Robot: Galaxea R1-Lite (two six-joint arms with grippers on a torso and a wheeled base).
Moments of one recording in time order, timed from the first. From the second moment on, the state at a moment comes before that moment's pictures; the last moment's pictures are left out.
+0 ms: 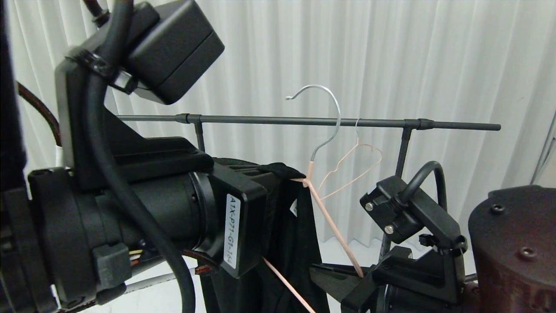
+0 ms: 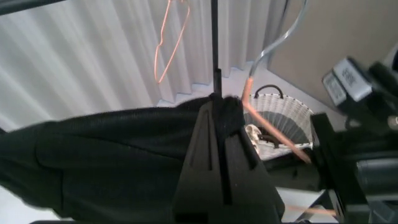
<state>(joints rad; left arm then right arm) -1.08 1.37 -1.16 0.14 0.37 -0.12 1.29 1.51 -0.90 -0.17 -0.31 0.50</state>
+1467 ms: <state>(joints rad) -0.86 1.05 -0.77 0.13 -0.16 0.21 1.37 1.19 -0.48 -0.25 -0.22 0.19</state>
